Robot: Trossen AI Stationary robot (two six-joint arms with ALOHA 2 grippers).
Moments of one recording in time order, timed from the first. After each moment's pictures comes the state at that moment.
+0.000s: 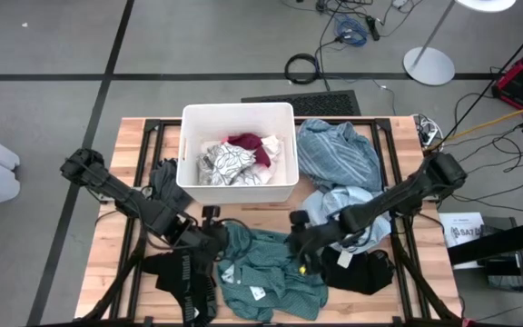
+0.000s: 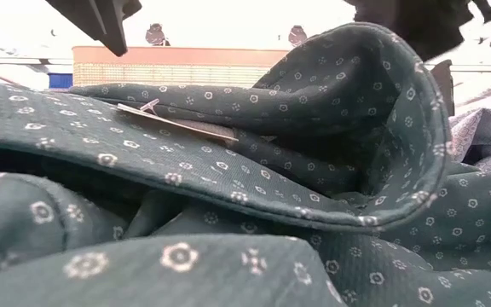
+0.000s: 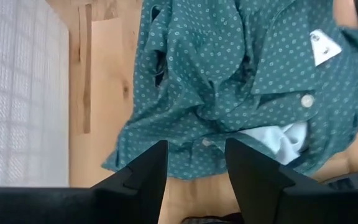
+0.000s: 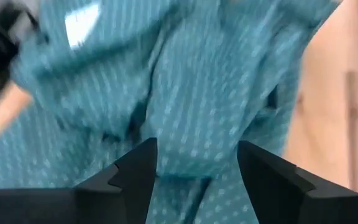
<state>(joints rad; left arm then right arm) -0.54 1.44 1.15 -0.77 -0.28 -0.37 0.42 1.63 0.99 -0.20 0.12 0.13</state>
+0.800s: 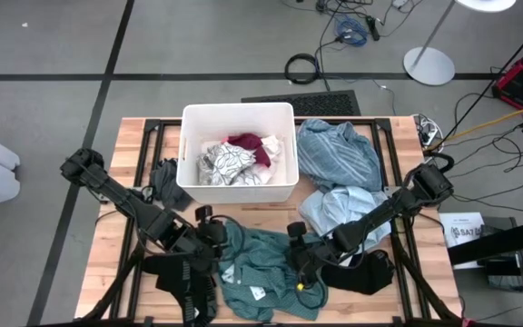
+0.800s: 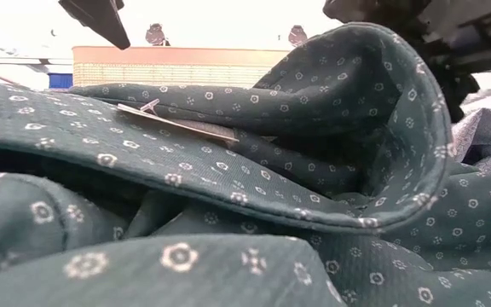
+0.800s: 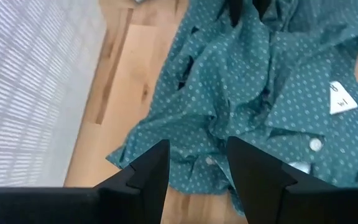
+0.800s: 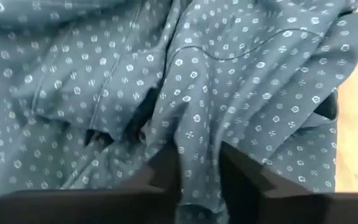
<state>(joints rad) -0.59 1.44 1.15 -0.76 -0.44 -0.62 0.51 1.78 0.99 -0.09 0.31 0.13</state>
